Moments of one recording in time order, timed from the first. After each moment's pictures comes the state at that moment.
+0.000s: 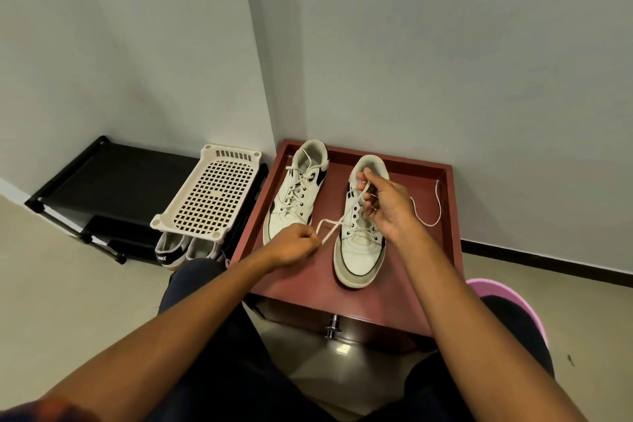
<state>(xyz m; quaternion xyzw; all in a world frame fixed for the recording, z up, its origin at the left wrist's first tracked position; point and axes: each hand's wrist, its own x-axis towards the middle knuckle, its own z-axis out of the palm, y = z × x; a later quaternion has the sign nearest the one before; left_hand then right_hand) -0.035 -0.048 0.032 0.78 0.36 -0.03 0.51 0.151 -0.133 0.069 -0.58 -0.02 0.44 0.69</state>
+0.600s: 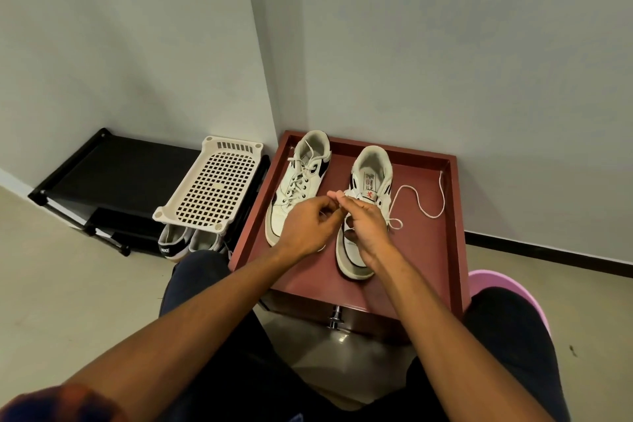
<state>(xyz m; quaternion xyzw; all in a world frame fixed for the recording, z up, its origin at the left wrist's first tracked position) -0.013 -0.071 0.038 0.84 0.31 0.19 0.40 0.084 -0.154 0.050 -0.59 -0.11 0.46 0.66</state>
